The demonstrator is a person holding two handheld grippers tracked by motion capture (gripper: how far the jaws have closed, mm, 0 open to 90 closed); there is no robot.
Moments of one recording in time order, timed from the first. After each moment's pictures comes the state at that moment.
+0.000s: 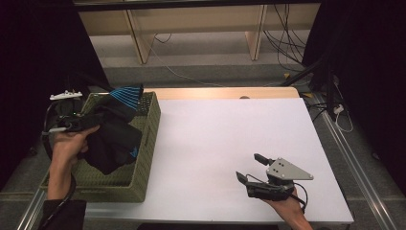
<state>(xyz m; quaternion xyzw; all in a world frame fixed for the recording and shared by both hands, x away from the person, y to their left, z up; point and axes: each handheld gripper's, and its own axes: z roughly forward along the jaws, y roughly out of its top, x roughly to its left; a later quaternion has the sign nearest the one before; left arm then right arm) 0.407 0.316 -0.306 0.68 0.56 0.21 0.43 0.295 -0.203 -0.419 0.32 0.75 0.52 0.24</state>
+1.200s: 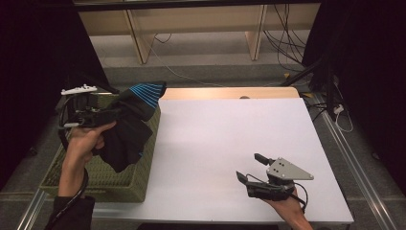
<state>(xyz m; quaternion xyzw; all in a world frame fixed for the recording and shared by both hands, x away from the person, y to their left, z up) 0.408 0.274 -0.290 0.70 0.49 0.14 0.50 0.295 -0.203 -0.419 0.32 0.75 0.53 0.24</state>
